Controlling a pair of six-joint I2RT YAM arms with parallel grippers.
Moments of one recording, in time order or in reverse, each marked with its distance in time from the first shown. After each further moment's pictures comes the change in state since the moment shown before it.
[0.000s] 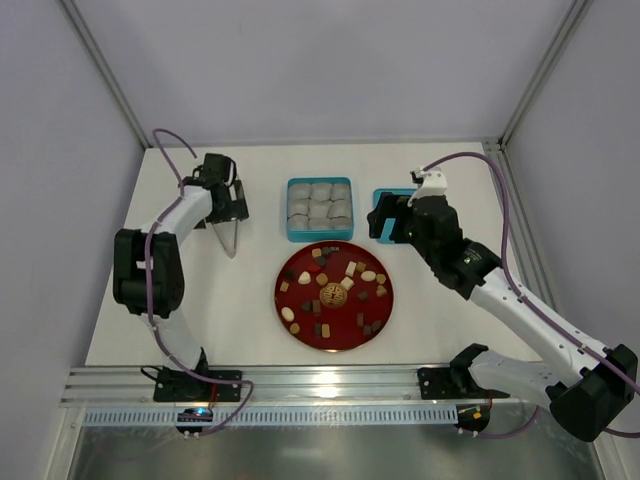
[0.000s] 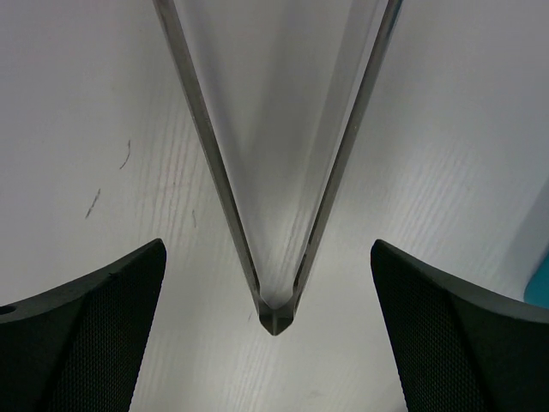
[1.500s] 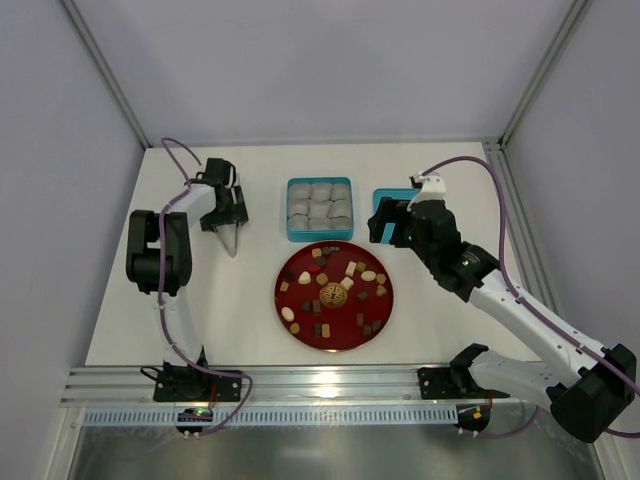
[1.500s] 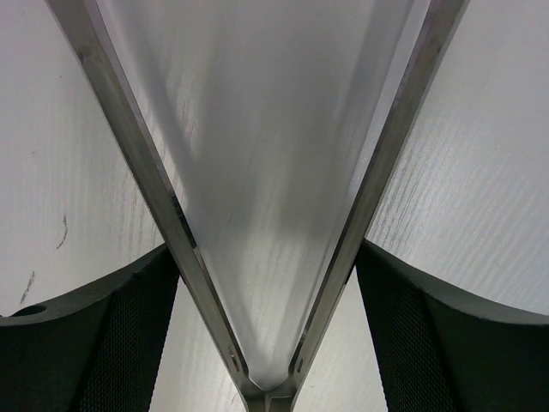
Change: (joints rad) left arm 0.049 0.211 0.053 0.090 0.092 0.022; right arm 0.000 -0.009 -0.039 0.000 -0.002 0.012
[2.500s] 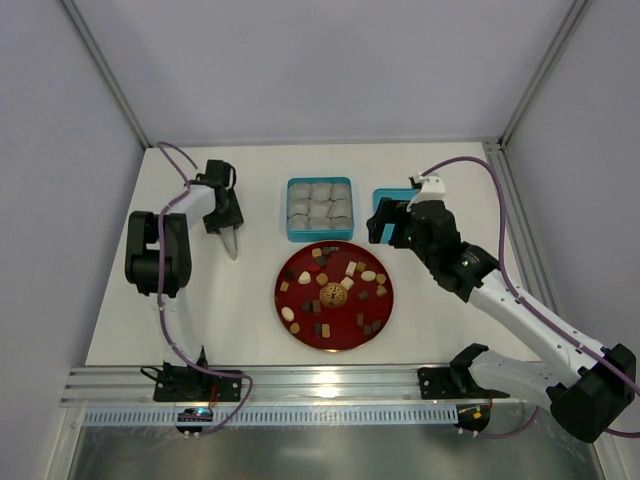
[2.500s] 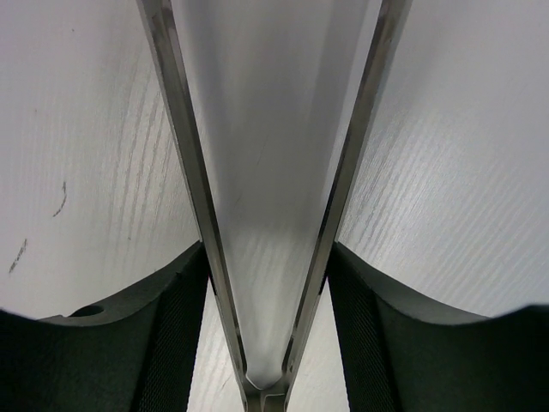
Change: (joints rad) left arm -0.002 -0.017 -0.019 -0.013 -0.021 -0.083; right arm 0.000 0.000 -0.004 0.000 -0.014 0.015
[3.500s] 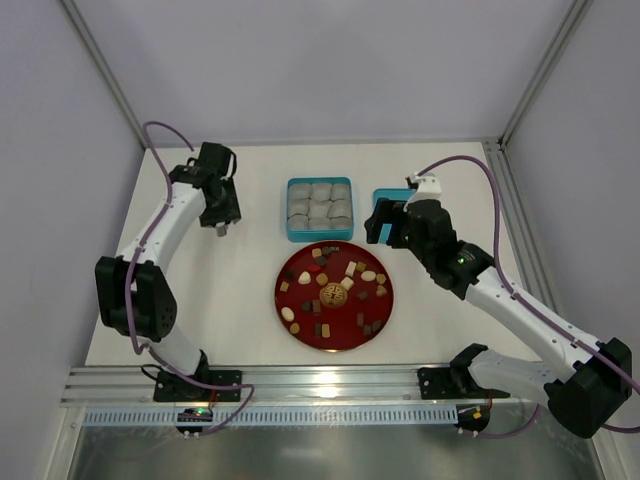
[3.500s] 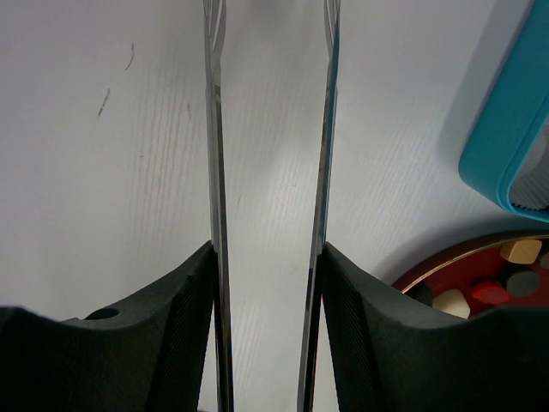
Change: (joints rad) left arm -0.103 -0.338 0.070 -0.388 -0.023 0.001; right arm 0.000 0.026 0.000 0.009 -0.005 0.005
